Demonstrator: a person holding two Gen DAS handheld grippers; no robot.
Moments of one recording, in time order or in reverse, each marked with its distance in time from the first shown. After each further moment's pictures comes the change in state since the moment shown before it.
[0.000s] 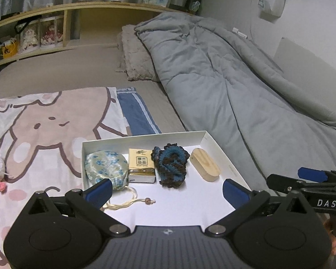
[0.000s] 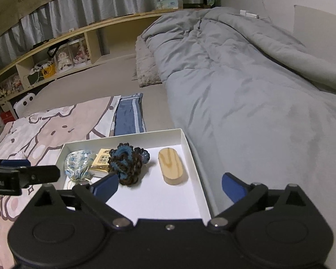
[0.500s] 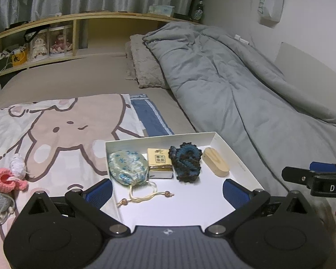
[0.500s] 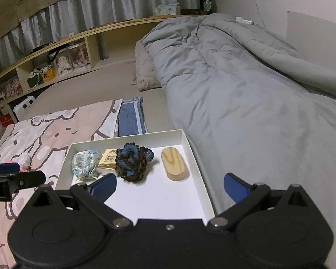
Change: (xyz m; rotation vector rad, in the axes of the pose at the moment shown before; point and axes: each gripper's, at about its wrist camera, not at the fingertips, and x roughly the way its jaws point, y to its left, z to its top) left arm -0.038 0.025 -0.017 0.018 -0.040 0.031; right arm -0.027 0.019 -0.009 -0.011 -0.018 -0.024
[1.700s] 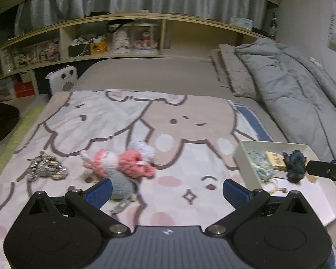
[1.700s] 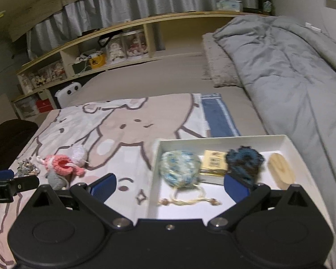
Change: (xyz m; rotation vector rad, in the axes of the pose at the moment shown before) left arm -0.066 0.197 -0.034 -0.134 -0.036 0.297; right arm 0.052 0.185 0.002 -0.082 0.009 0.221
